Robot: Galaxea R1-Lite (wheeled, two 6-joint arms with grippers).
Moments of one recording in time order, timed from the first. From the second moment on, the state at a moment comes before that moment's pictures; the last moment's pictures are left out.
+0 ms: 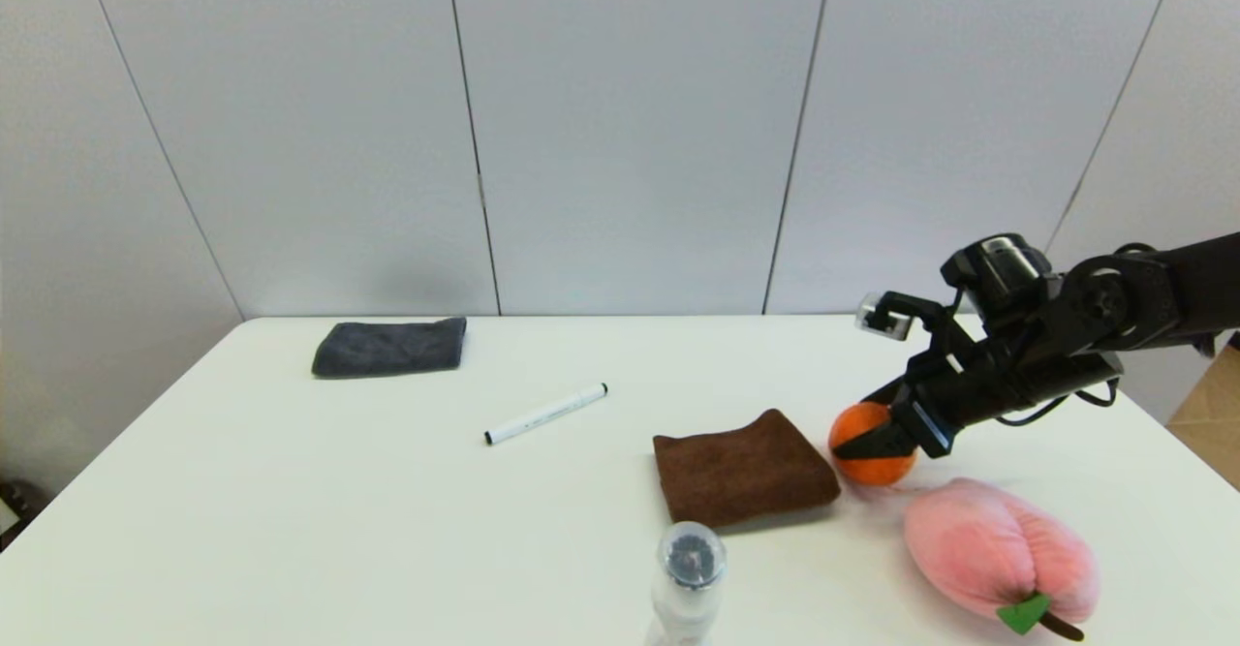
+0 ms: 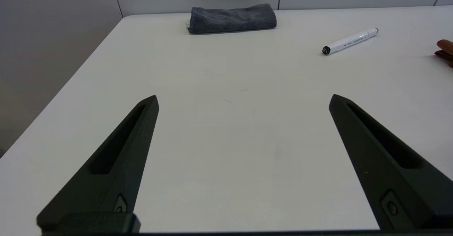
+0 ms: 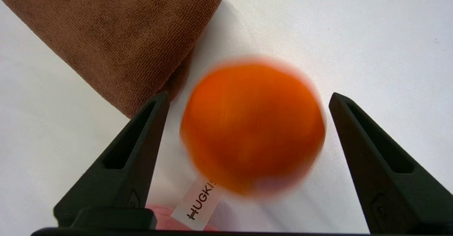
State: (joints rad) left arm 0.00 0.00 0.00 0.00 -0.03 0.04; right arm 0.09 1.96 -1.21 0.34 0.50 -0.65
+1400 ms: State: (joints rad) left arm 0.00 0.00 0.00 0.00 -0.03 0.04; right arm 0.07 1.31 -1.28 0.35 0.51 -0.48
